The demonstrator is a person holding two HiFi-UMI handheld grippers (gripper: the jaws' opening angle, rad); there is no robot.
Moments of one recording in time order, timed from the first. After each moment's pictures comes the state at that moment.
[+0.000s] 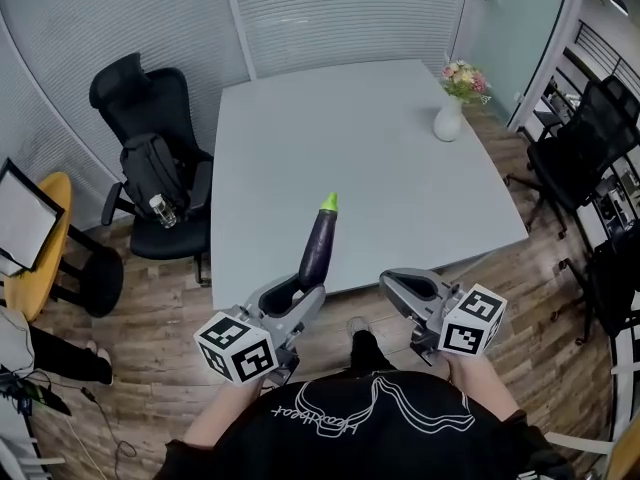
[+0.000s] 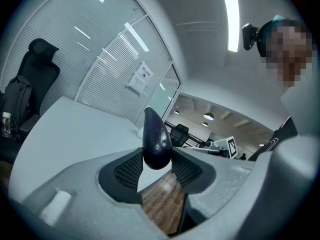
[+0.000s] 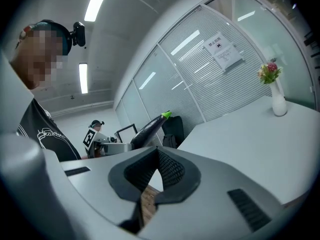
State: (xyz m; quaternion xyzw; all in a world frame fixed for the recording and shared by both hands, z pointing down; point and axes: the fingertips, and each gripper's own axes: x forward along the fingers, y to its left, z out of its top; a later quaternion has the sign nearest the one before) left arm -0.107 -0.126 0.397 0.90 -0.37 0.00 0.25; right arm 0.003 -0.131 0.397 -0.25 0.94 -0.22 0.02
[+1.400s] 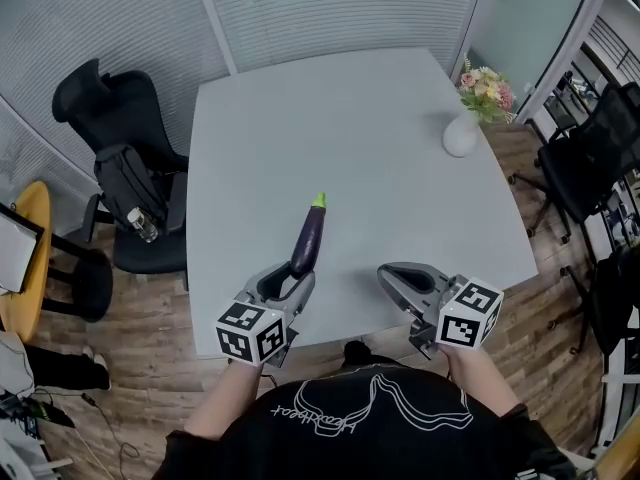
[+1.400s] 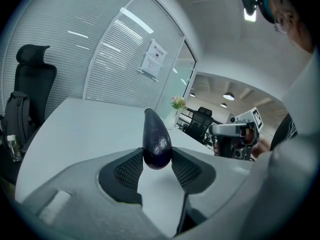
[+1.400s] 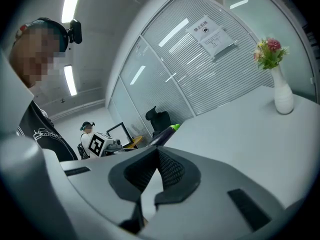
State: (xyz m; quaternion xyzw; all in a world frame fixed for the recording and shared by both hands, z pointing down) left arm -0.108 -0.332 0.490 0.86 -0.43 0.12 0.24; right arm 0.021 -0.317 0.443 -0.26 0.93 -0.27 -0.02
